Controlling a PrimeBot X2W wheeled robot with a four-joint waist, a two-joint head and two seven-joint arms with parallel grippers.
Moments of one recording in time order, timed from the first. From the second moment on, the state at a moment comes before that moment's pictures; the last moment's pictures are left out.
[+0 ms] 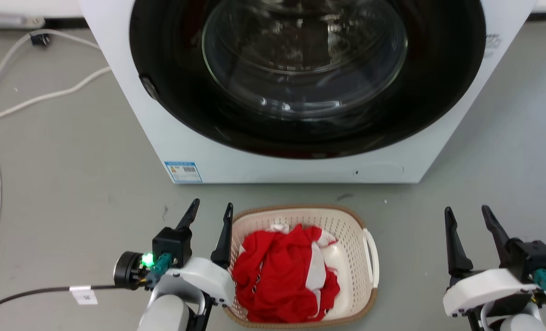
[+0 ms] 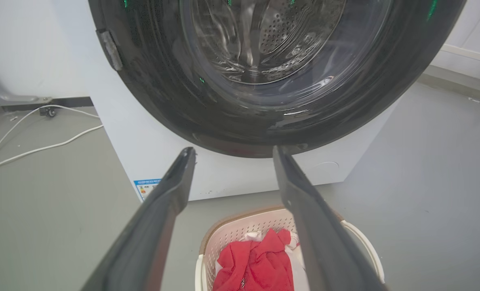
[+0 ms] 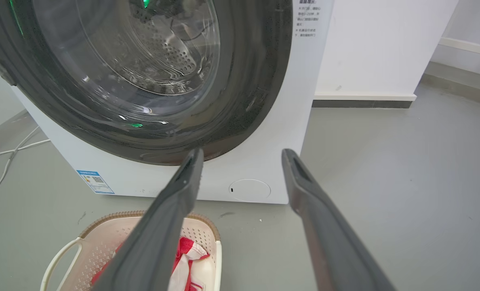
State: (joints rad) left arm -0.22 0.05 -0.21 0.40 -0.14 -0.05 -0.26; right arm -0.04 -0.05 -0.07 0.17 0.05 0.13 -0.19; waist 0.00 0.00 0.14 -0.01
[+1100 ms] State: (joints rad) left arm -0.71 0.13 -0.14 1.05 -0.20 -0.11 -0.26; right arm -0.59 -0.05 0.14 0.81 0.17 0.13 -0.25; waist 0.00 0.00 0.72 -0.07
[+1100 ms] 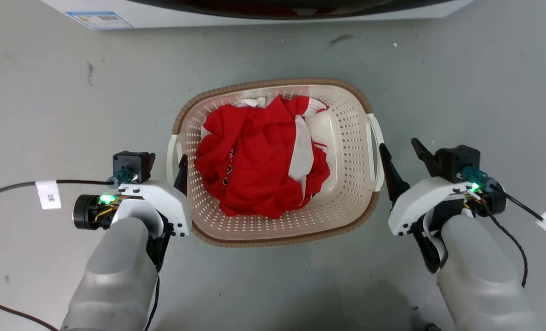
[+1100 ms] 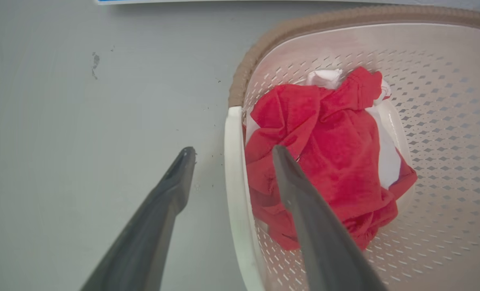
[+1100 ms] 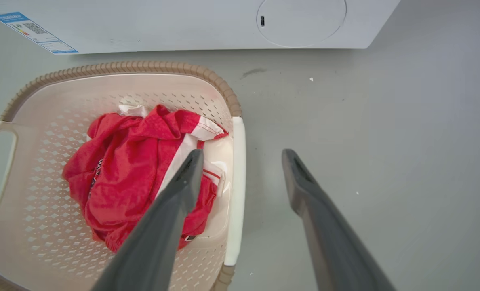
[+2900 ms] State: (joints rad) left arm -0.89 0.12 -0.48 1.22 -0.54 -0.13 -0.03; right arm -0.86 -0.10 0.68 1.21 0.71 0.13 -0.03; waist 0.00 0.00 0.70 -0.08
